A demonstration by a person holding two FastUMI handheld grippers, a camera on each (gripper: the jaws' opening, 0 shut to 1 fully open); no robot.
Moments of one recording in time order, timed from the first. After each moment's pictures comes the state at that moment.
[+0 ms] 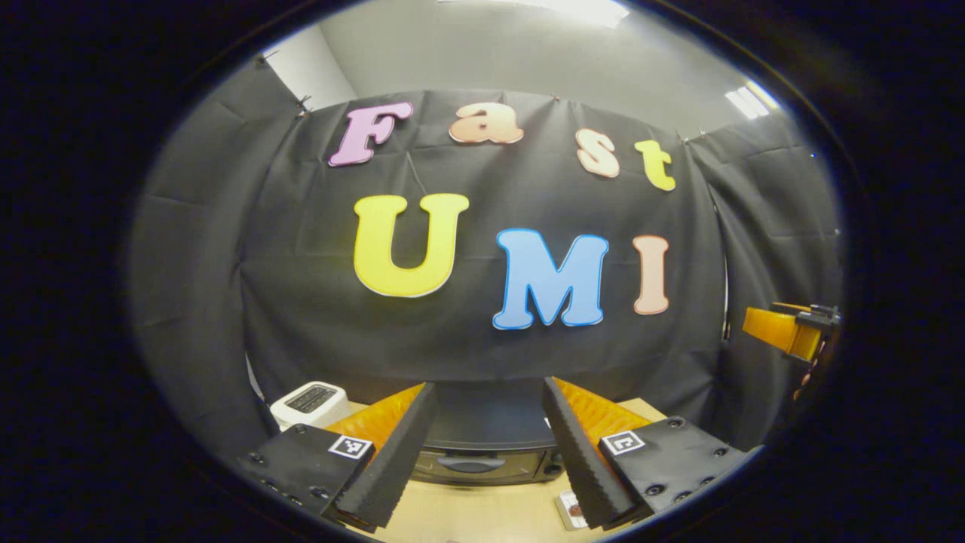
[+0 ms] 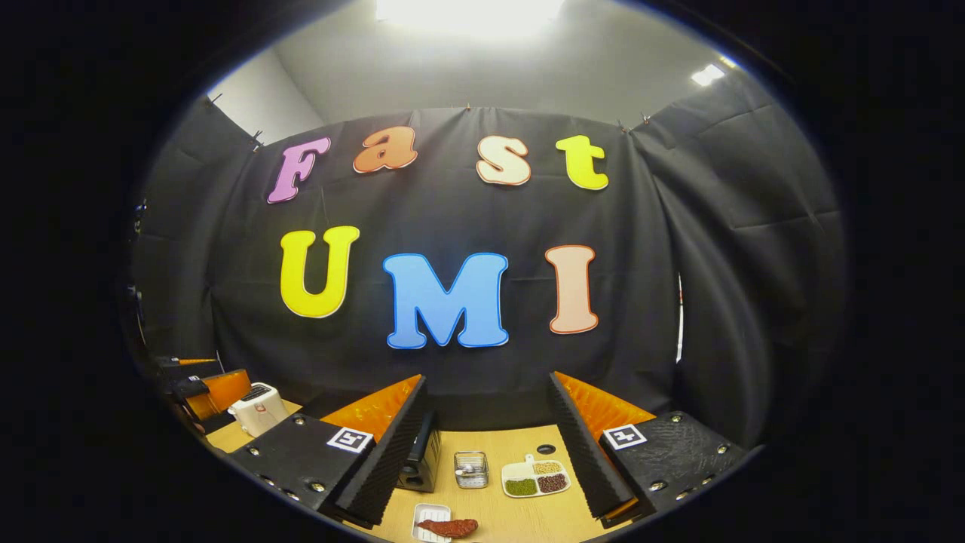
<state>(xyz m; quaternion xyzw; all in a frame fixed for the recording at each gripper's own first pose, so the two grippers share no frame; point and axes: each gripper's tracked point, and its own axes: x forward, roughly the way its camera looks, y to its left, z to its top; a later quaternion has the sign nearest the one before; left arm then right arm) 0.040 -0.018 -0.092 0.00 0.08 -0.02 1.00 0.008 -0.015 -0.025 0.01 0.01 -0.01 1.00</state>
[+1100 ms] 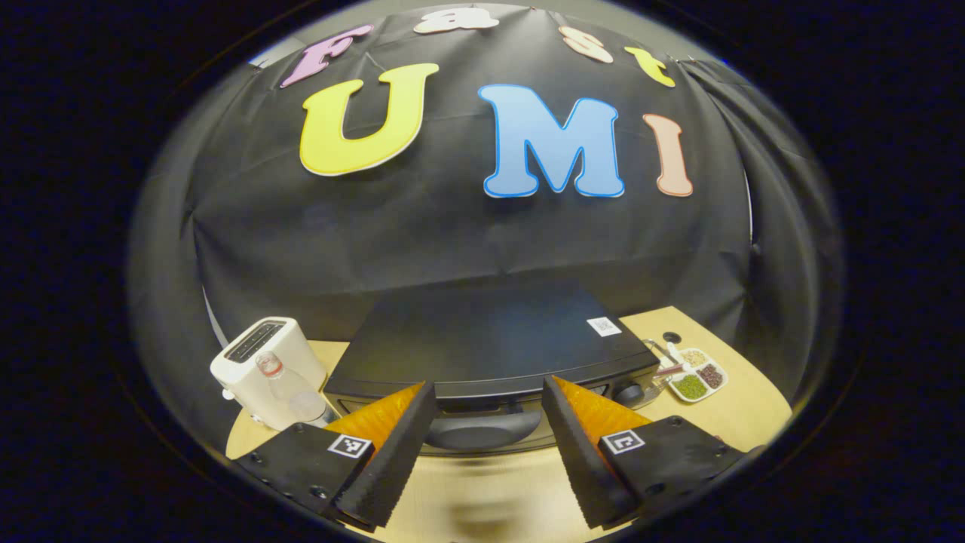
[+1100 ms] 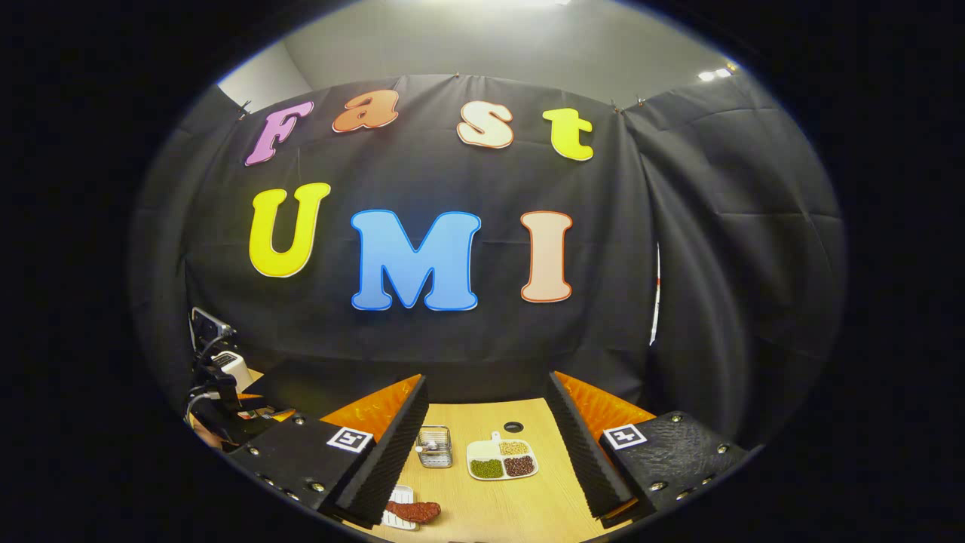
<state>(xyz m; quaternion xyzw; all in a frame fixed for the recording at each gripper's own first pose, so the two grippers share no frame) 0.156 -0.009 -0.326 0.05 0.24 -0.03 0.97 0.021 -0.054 -0.067 -0.01 0.07 -0.06 1.00</state>
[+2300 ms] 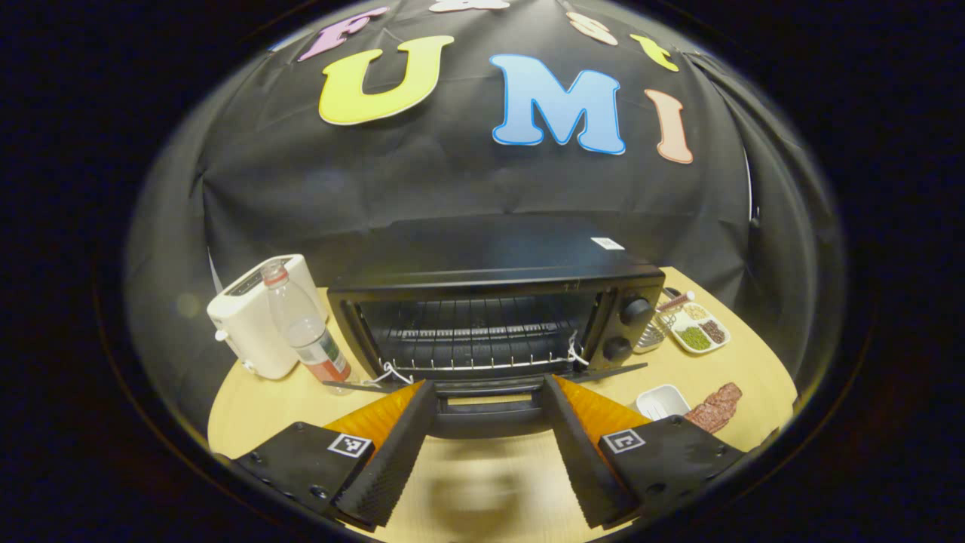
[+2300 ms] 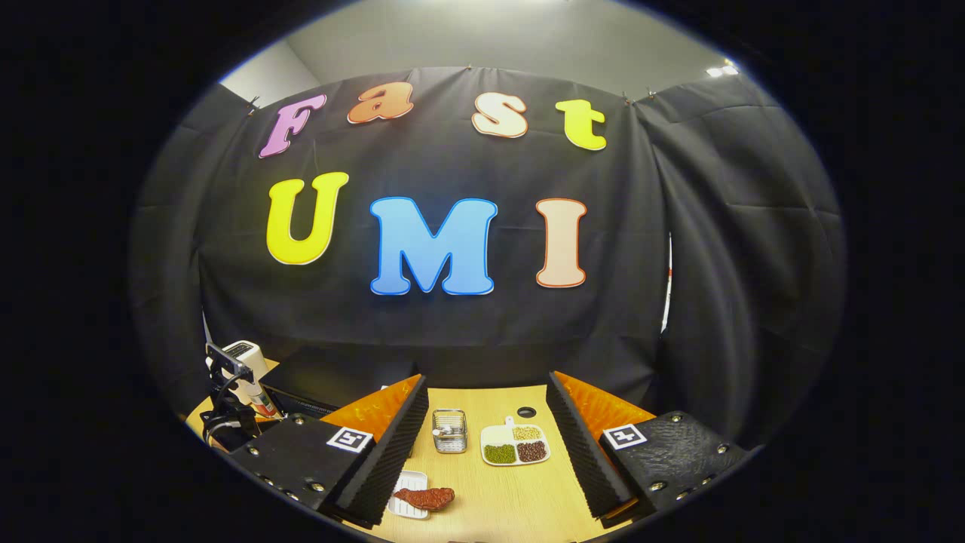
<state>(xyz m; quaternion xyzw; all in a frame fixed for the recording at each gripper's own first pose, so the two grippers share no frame) 0.071 0.003 -0.391 0.03 0.30 -0.03 0.95 -0.003 -0.026 -0.085 -0.01 0.10 -0.03 0.99</state>
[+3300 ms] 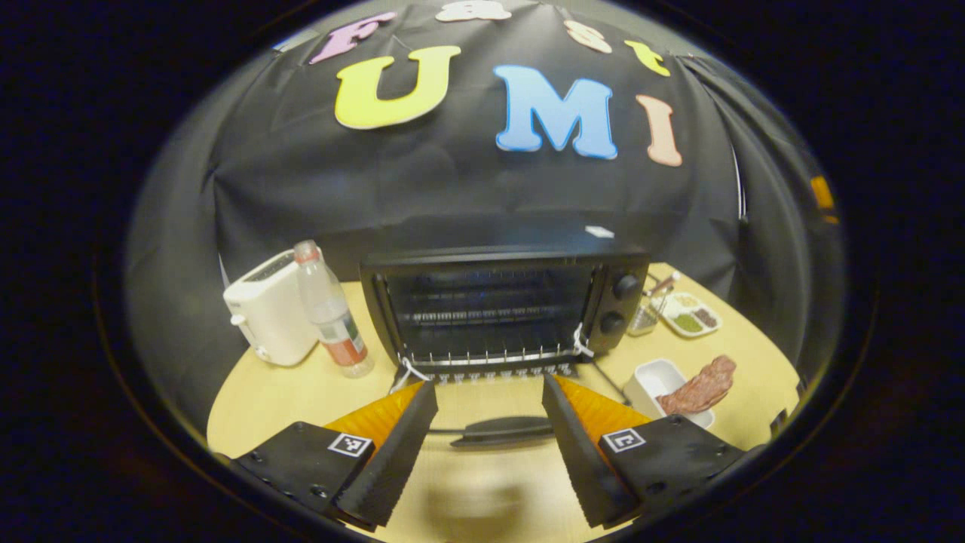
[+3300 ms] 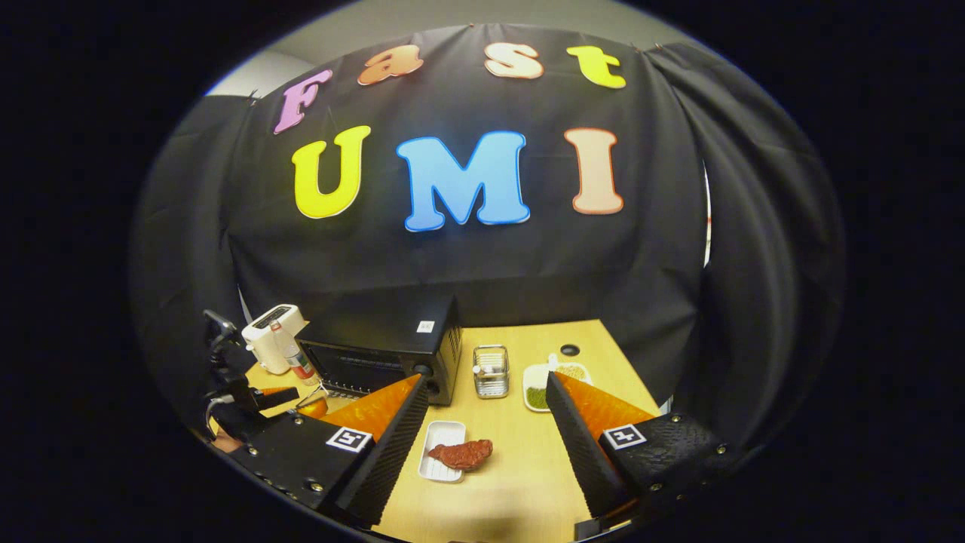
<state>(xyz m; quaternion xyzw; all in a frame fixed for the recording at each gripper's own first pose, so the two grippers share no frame) 0.037 0.019 -0.349 0.02 0.24 -0.03 0.97 -0.028 -0.007 -0.187 0.06 0.22 0.05 0.97</state>
